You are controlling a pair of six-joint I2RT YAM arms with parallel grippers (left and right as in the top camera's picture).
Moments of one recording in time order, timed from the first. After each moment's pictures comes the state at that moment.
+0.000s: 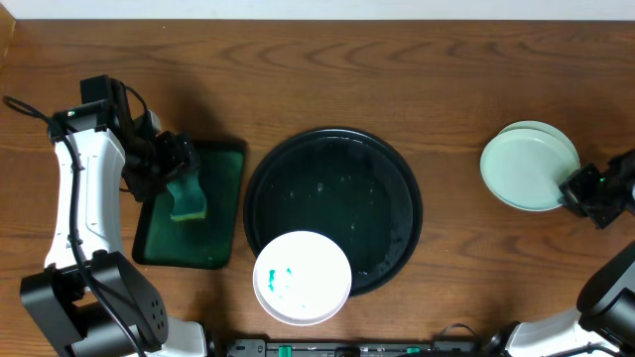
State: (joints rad) left arm 0.28 1.65 1.38 -1.20 0.27 -0.22; right arm -0.63 1.77 1.18 -0.84 -0.23 0.34
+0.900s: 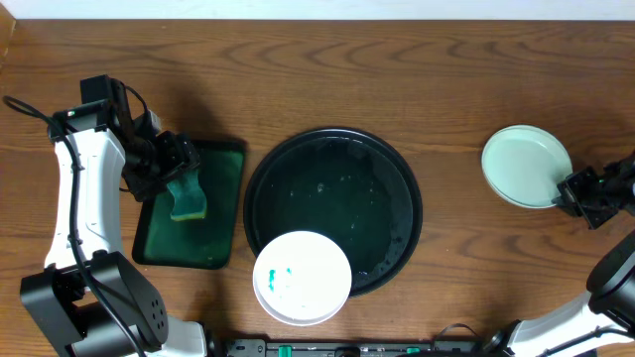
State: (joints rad) left arm 0.28 1.65 1.38 -1.20 0.27 -0.22; right arm -0.64 1.88 1.22 -0.85 -0.30 0.38
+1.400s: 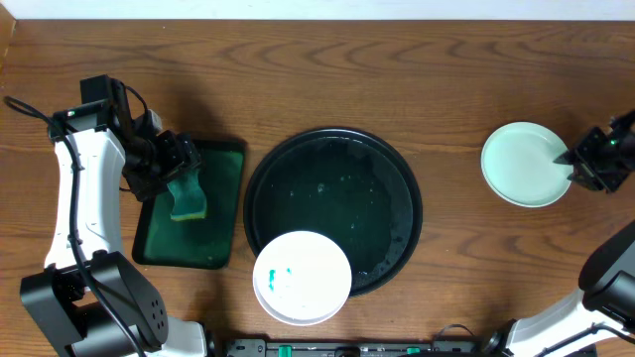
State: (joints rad) left arm 0.28 1.65 1.38 -1.20 0.29 -0.22; right arm -0.54 1.89 1.53 -1.13 -0.31 0.27
